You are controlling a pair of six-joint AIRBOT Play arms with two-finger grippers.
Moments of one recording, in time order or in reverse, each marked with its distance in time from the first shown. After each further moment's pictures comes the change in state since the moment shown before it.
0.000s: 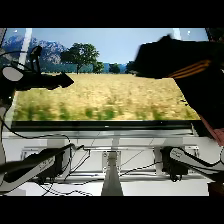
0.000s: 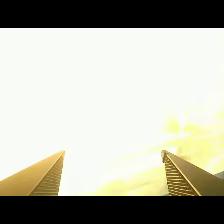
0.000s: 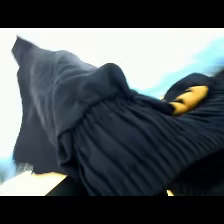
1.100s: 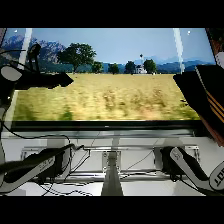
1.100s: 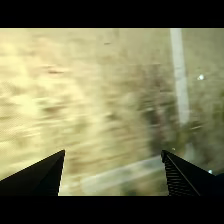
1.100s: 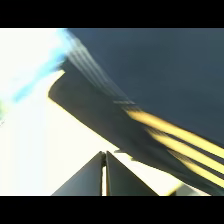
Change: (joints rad) left arm 0.000 0.008 0.007 0.000 0.002 0.000; right arm 0.029 0.234 -0.001 -0.286 0.260 0.121
